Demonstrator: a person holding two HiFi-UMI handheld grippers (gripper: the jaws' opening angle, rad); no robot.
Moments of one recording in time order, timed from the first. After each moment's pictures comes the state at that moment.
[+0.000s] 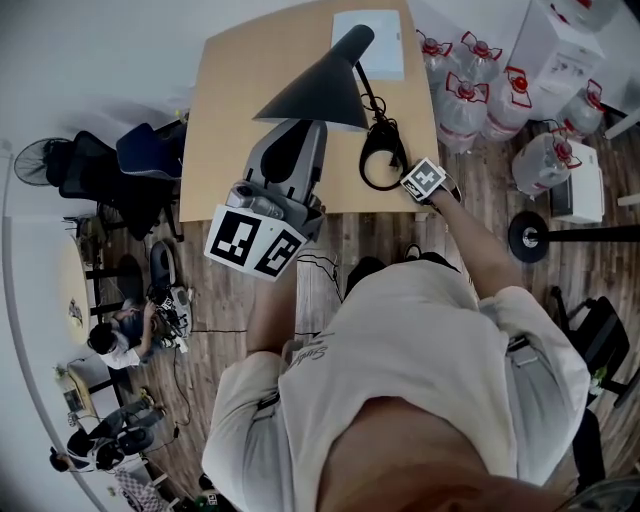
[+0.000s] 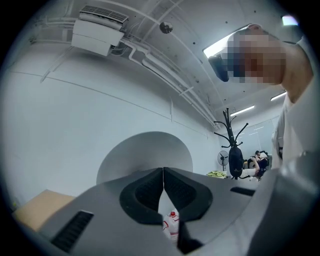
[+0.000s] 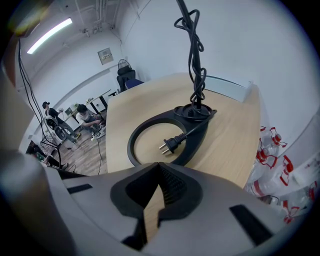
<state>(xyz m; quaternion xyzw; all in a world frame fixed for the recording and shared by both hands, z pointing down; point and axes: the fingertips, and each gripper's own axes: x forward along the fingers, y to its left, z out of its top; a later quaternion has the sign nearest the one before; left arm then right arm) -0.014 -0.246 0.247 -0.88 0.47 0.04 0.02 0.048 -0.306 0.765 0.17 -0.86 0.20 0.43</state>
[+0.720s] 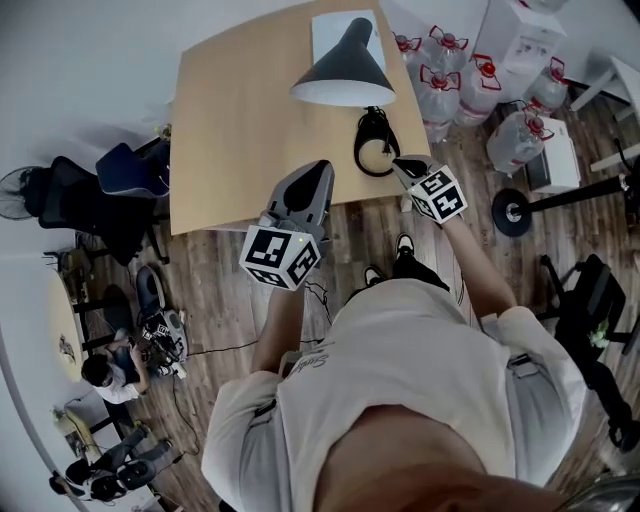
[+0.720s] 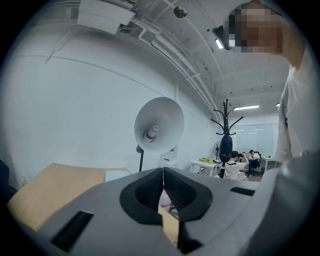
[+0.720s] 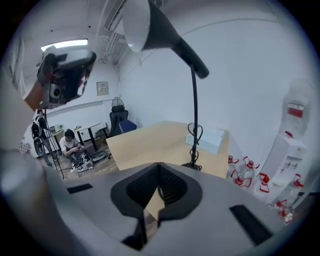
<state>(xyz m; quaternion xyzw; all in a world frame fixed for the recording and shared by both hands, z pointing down) -0.084 -0.174 0.350 -0.89 0.46 -0.03 -0.09 0.026 -0.235 0.569 0.32 -0.91 0.12 0.24</state>
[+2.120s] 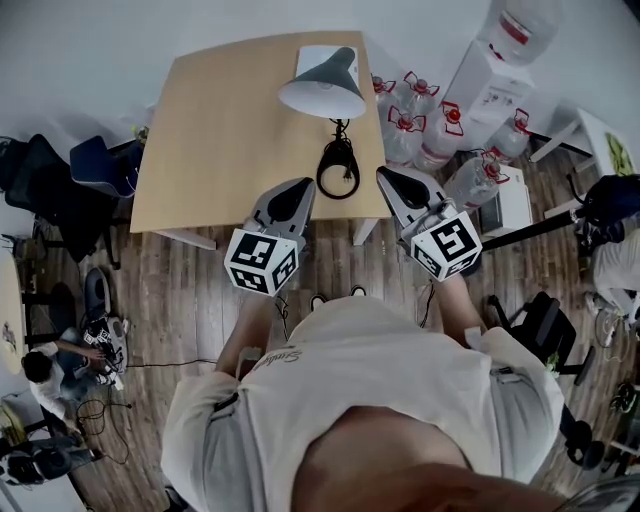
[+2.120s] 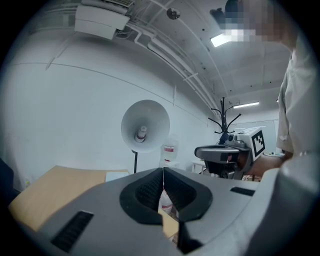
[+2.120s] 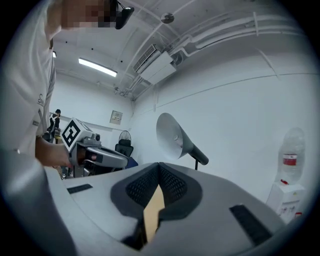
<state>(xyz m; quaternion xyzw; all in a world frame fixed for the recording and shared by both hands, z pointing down) -0.052 -0.137 0.354 -0.88 0.47 -0.03 -0.07 0.061 -0.148 0.330 0.33 -0.94 -0.06 0.03</state>
